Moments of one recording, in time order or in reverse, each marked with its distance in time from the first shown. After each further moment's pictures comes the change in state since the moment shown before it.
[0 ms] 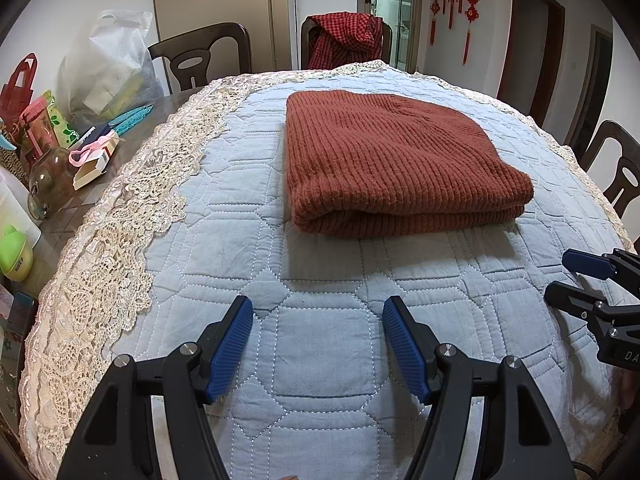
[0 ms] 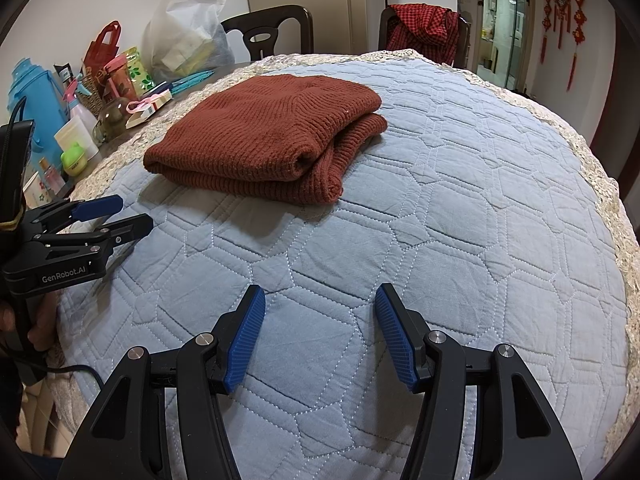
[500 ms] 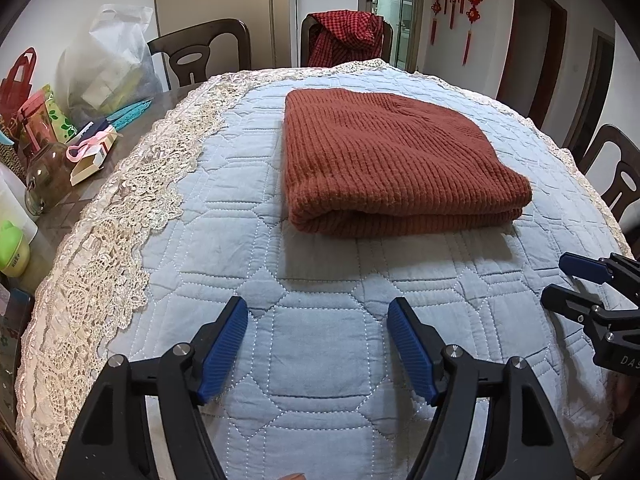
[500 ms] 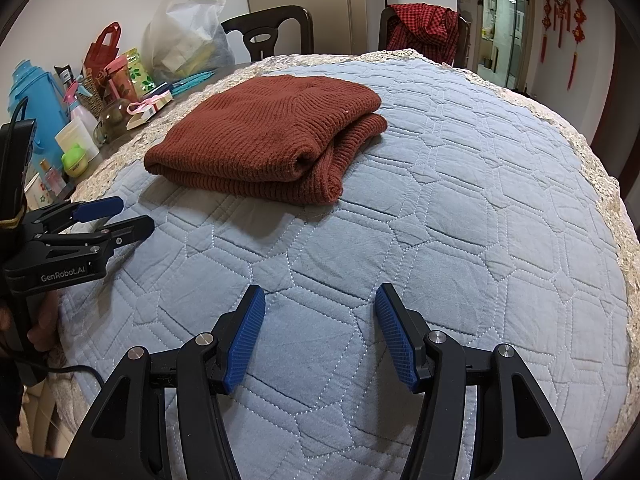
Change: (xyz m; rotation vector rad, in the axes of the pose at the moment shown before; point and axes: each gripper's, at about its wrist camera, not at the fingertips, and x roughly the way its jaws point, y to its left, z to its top) left arm 0.002 0.001 0.002 -0.010 0.015 -0.010; right arm -0.001 0.001 0.001 0.002 -0.001 0.003
